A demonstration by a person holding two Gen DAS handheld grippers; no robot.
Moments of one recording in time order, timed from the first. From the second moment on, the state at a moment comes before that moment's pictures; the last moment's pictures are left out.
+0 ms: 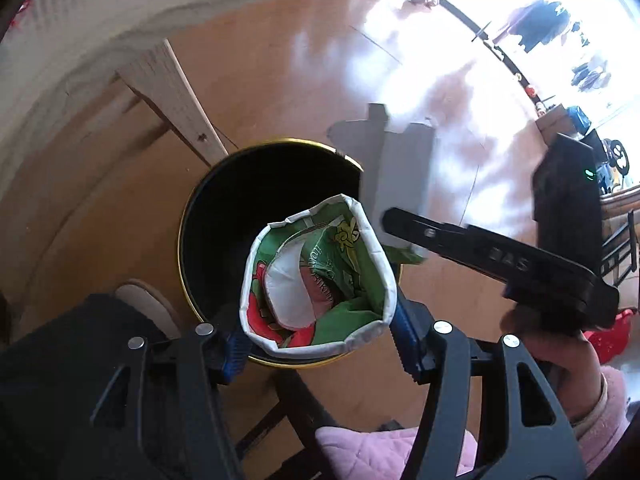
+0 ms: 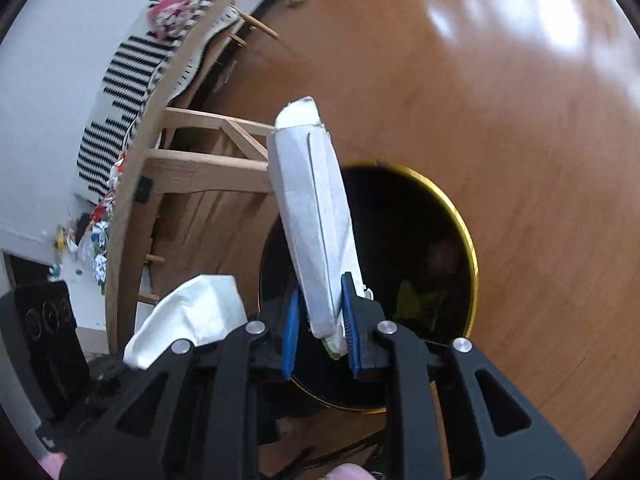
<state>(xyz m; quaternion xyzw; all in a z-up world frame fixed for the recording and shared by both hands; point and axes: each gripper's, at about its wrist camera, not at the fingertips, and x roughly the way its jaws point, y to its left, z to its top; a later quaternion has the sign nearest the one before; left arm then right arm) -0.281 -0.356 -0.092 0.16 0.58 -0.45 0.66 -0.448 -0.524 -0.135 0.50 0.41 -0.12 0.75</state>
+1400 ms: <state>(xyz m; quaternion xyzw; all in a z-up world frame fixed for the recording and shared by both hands) -0.193 -0.252 0.044 -0.04 0.46 -0.41 0.79 -0.403 -0.525 -0.056 0.36 0.40 -0.26 0.80</state>
